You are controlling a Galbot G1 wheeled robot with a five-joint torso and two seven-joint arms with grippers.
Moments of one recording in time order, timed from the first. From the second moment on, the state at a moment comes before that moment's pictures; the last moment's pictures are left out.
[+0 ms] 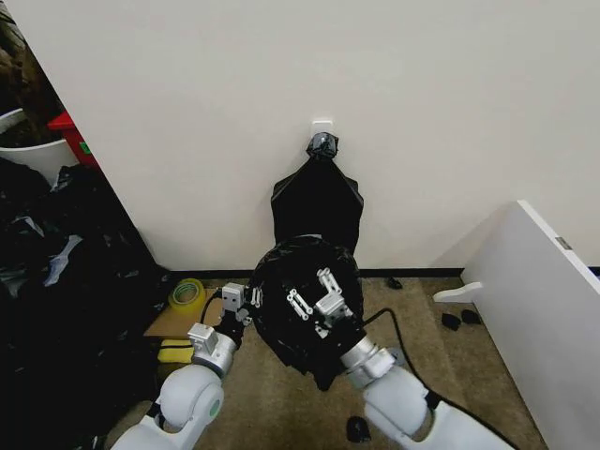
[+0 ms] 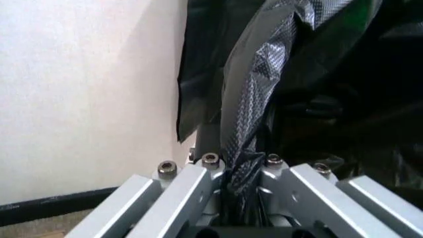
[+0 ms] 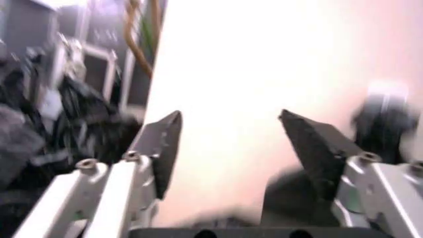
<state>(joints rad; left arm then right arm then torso) 1.31 -1.12 -0.20 -1.95 -0.45 -0.03 -0.08 -1.07 0.98 -0.19 2.02 0.12 0.35 0.20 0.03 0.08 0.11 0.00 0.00</state>
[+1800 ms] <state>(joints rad) 1.25 -0.95 -0.24 -1.79 -0.50 -0.45 0.41 -0.90 0.93 0.07 1.65 0.40 0.57 -0.10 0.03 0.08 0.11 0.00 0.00</state>
